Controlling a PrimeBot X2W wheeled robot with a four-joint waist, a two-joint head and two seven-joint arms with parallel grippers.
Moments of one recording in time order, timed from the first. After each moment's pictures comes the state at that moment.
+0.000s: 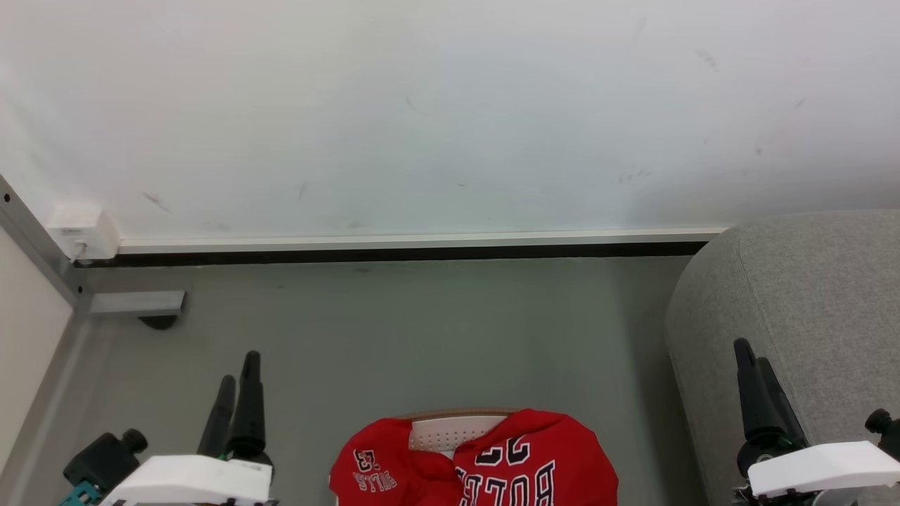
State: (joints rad) left arm -0.08 0.04 0.02 0.13 -0.90 -0.05 -0.07; right arm -0.13 -0.10 0.11 0.21 1.11 0.13 -0.07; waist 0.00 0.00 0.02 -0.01
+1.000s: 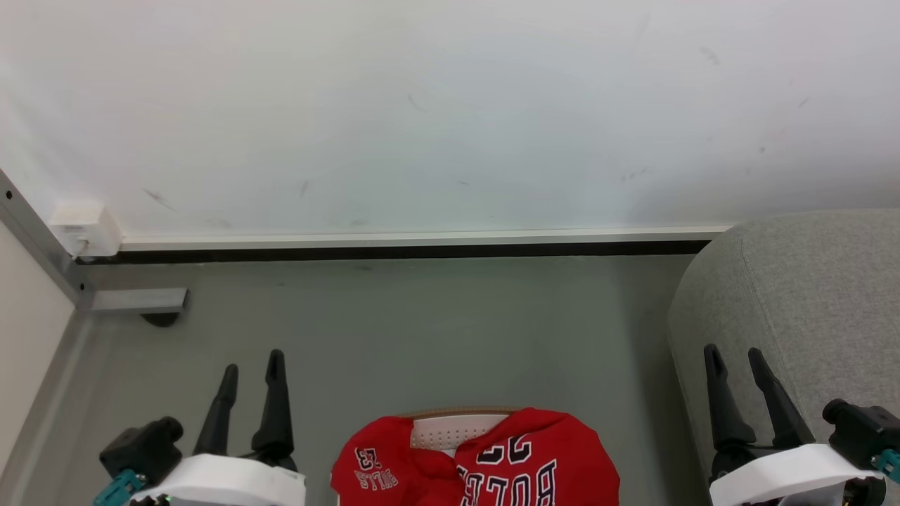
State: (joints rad) left arm -0.08 0.04 -0.04 0.13 -0.51 -0.01 -0.16; right arm -0.15 -0.09 0.12 0.26 0.58 0.13 -0.16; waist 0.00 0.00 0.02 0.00
